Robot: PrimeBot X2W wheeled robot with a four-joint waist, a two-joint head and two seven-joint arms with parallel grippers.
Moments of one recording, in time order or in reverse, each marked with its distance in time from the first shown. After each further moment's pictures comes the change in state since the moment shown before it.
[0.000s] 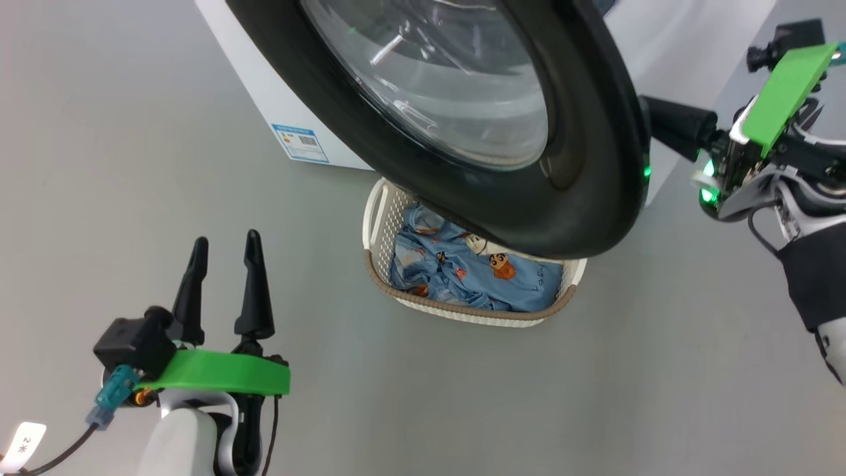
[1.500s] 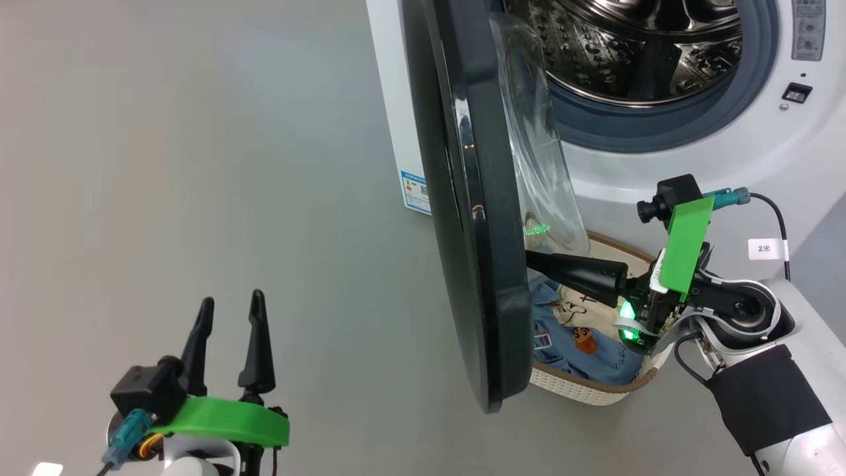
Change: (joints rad) left arm 0.103 0.002 0.018 0.048 0.037 -0.010 0.000; right arm 0.340 0.089 0.039 -0.212 0.063 0.000 0.081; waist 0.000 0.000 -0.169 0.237
